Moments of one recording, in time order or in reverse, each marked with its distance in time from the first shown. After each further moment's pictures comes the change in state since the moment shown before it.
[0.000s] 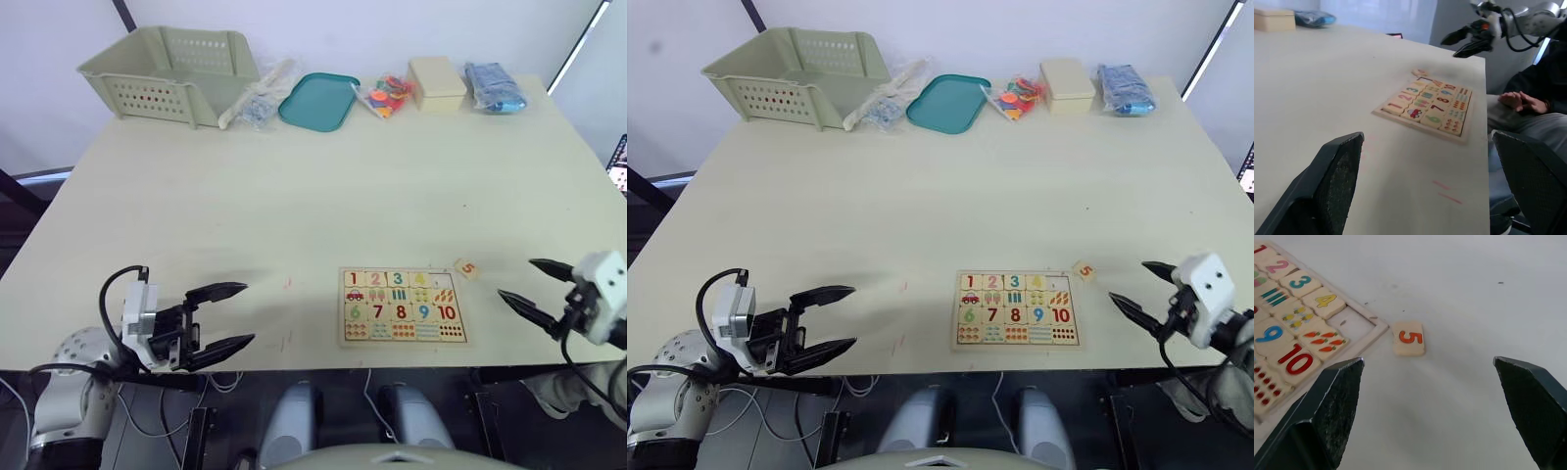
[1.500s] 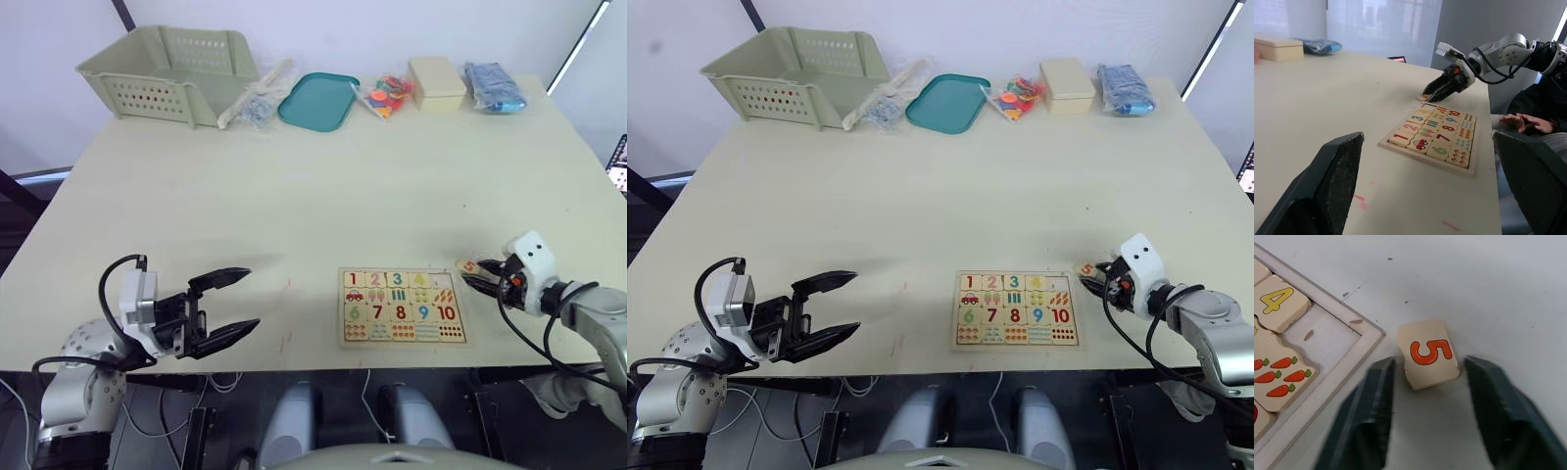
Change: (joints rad) left arm -0.027 -0.028 0.004 -0.037 -0.048 0.035 0.049; right arm -0.252 0.039 0.280 0.121 -0.085 0.188 -0.123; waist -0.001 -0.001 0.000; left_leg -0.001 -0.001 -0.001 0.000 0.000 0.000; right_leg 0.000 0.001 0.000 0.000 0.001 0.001
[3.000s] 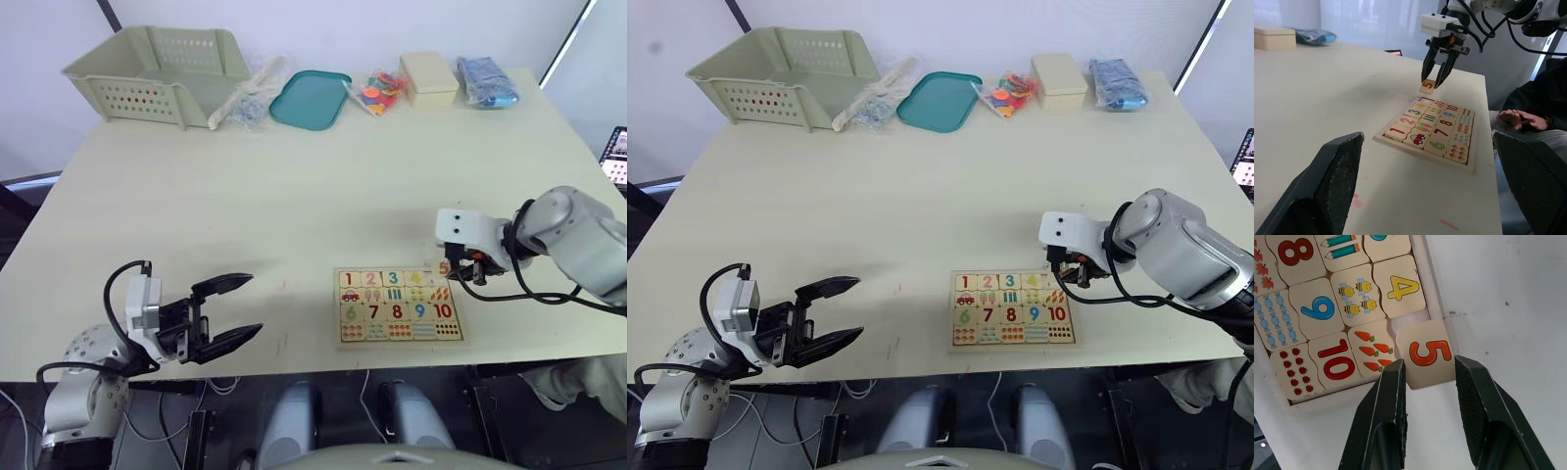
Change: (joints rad) left arm 0.023 -0.014 -0.007 -0.004 0.019 -0.003 0.006; right arm -0.780 -0.318 0.764 -0.174 -0.231 0.420 0.431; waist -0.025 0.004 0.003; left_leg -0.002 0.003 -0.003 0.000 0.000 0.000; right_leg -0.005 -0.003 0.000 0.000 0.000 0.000
